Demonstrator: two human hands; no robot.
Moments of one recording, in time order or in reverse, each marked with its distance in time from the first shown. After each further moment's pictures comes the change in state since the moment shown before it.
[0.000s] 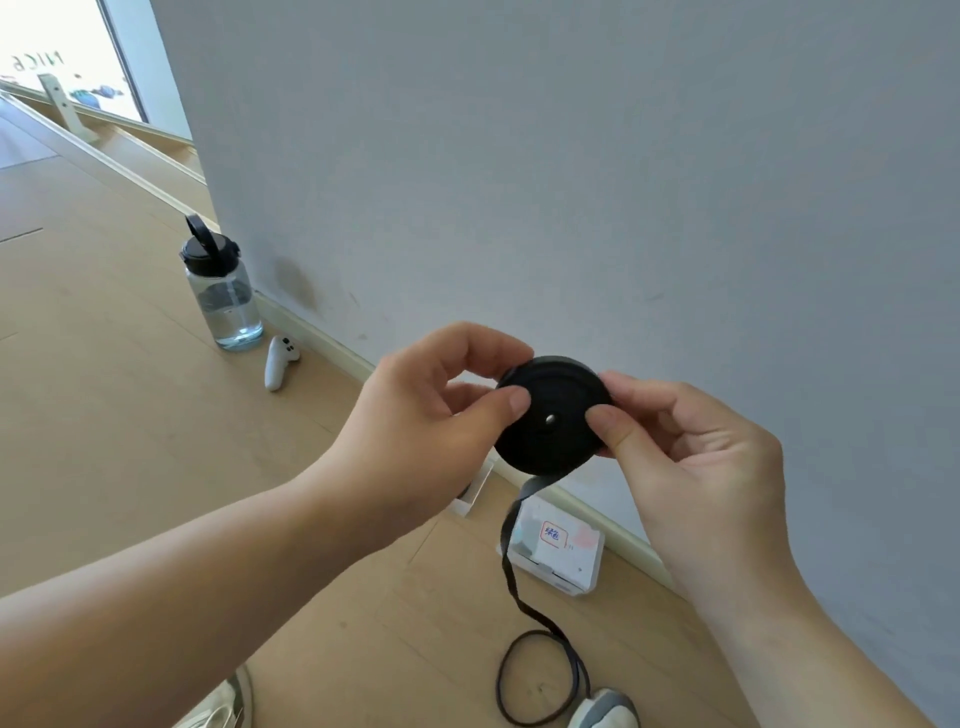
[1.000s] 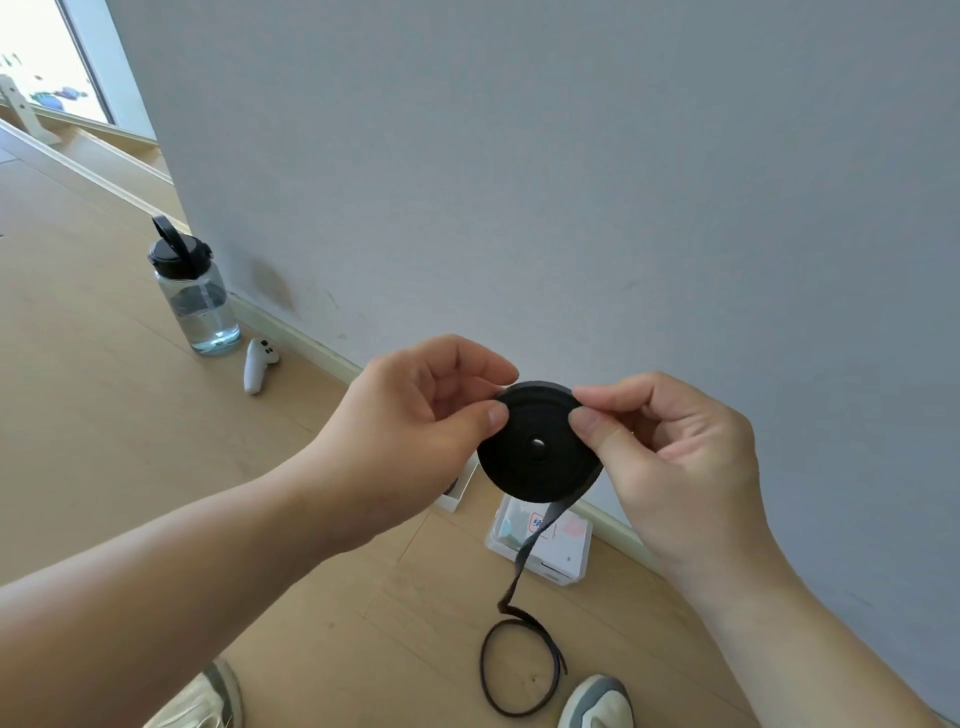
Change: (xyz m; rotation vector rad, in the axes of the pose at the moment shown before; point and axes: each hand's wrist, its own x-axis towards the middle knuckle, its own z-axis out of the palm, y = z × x) left_hand 0.001 -0.004 0.004 0.001 -0.105 -0.116; right_hand -0.001 0.002 -0.007 -0.050 -0.018 0.016
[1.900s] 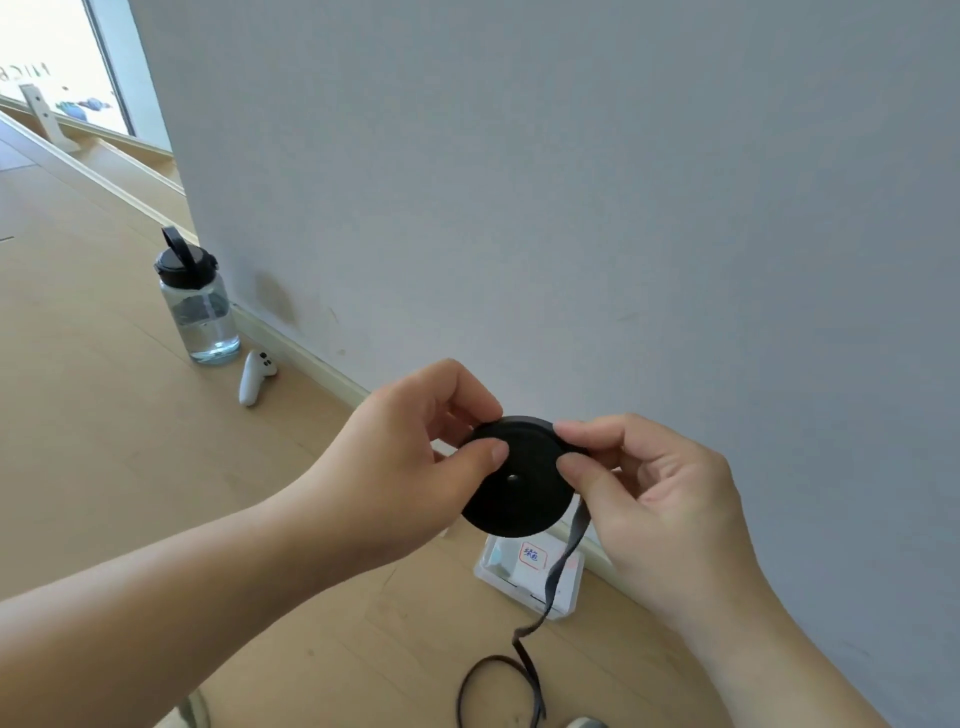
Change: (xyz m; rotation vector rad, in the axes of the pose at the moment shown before) left_hand -0.001 -0.003 0.001 0.215 0.042 0.046; right_hand 0.000 0.000 -0.003 -0.091 -0.125 0.063
